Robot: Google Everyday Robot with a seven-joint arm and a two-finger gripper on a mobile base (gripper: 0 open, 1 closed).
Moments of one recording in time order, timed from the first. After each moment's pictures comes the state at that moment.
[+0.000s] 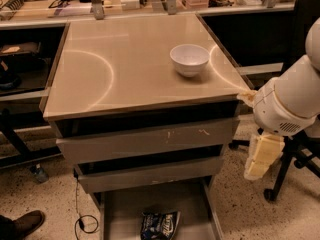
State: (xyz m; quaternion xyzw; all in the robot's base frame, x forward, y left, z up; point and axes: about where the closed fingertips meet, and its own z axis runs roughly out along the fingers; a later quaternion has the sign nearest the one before) arm 0.434 -0.190 0.847 -0.65 0.74 0.01 0.17
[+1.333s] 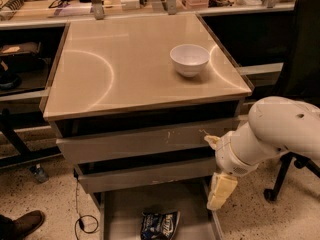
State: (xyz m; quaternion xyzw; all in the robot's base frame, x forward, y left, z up) arm 0.430 -0.137 0.696 -0.66 0.73 0.09 0.18
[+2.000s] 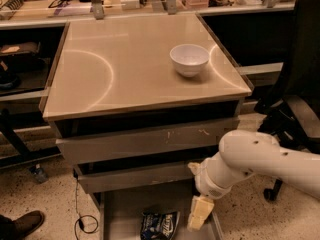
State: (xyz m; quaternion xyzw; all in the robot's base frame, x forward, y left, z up) arm 0.407 -0.097 0.599 -0.64 0.74 0.15 0.15
